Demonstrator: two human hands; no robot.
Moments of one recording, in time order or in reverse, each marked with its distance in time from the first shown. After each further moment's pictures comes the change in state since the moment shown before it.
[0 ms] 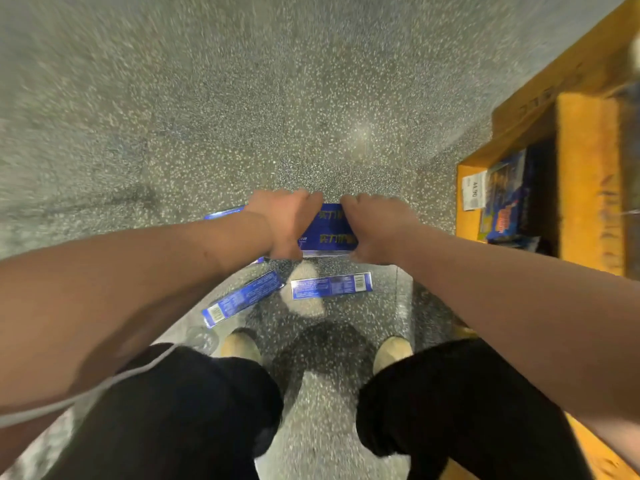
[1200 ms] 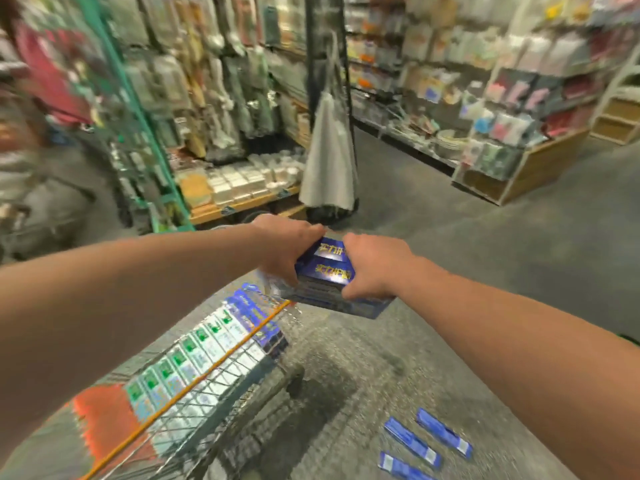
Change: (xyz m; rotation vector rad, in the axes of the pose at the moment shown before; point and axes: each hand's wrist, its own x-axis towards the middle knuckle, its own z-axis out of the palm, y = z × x) left_hand -0.882 -0.139 -0.275 -0.090 0.258 -0.874; right_hand -0.388 -0.604 -0.525 -0.342 0.388 -0.836
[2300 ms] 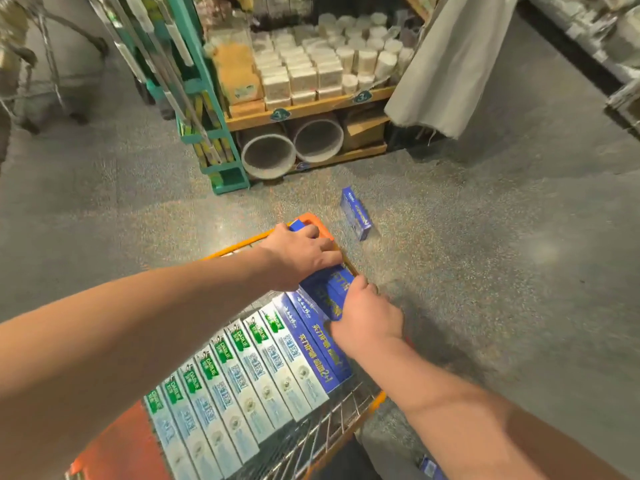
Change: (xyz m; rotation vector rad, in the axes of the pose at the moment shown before) left_hand 0.215 -0.303 0.319 0.000 -0.217 0.081; right_hand 0.376 -0.144 0.239 0.213 -0.330 0.271
